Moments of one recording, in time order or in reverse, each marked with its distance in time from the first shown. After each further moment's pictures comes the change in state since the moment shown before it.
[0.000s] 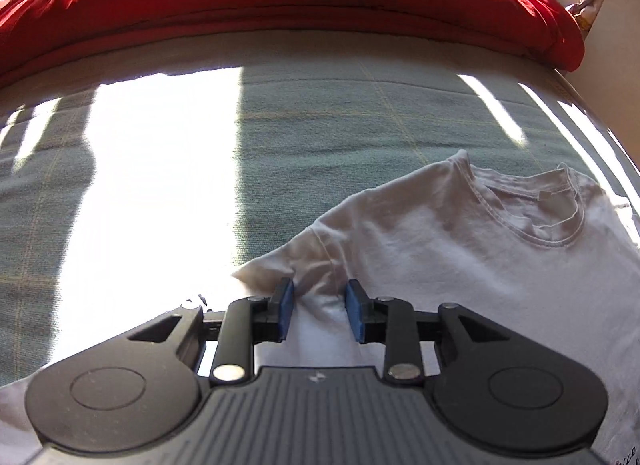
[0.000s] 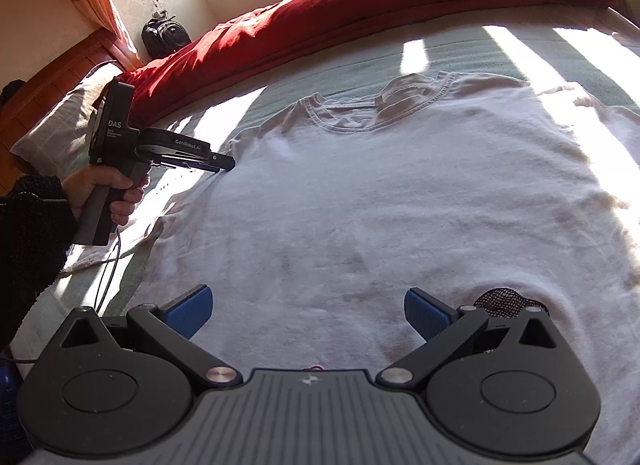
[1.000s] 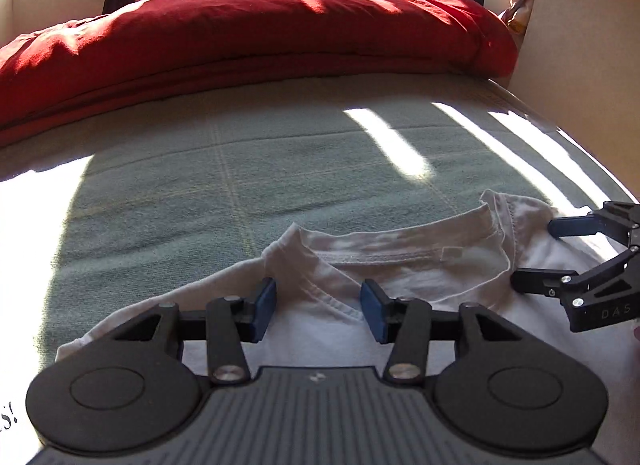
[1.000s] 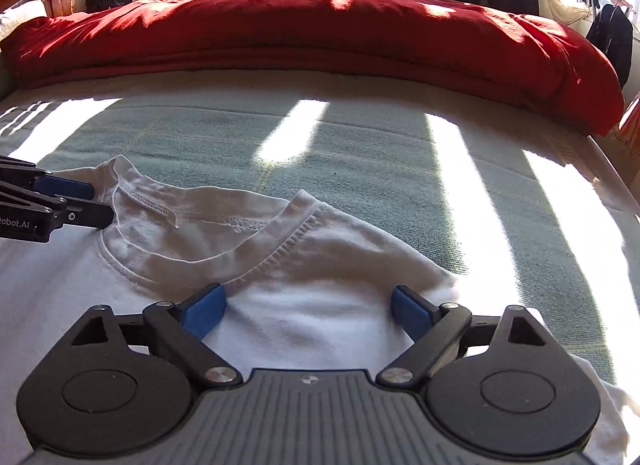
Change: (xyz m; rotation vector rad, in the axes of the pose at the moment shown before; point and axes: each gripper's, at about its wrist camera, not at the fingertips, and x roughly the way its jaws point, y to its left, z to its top) left arm 0.040 -0.115 0.011 0.145 -0.164 -0.103; right arm 0.119 -0.088 0.141 -0.281 -0.070 -0.383
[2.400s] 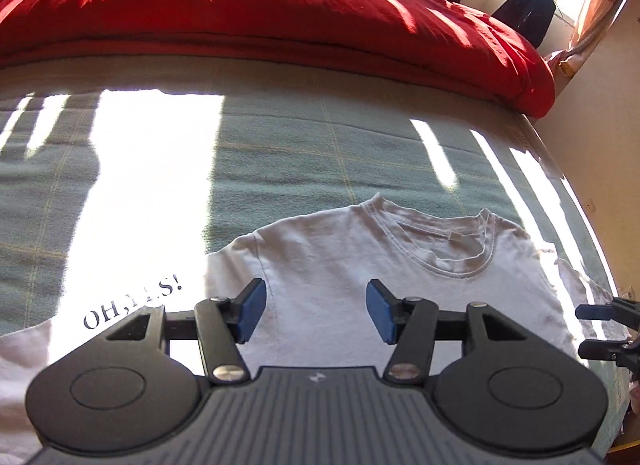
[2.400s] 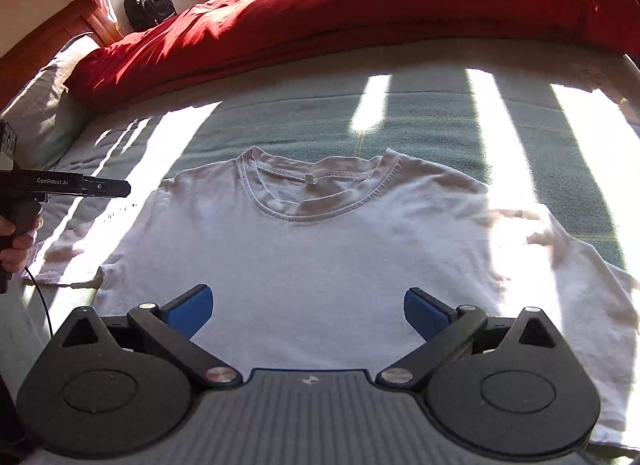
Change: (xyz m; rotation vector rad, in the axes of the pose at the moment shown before) left arm -0.134 0.093 -0.018 -0.310 0.176 -0.022; right arm -0.129 -0.006 -0.011 0.170 0.193 0.345
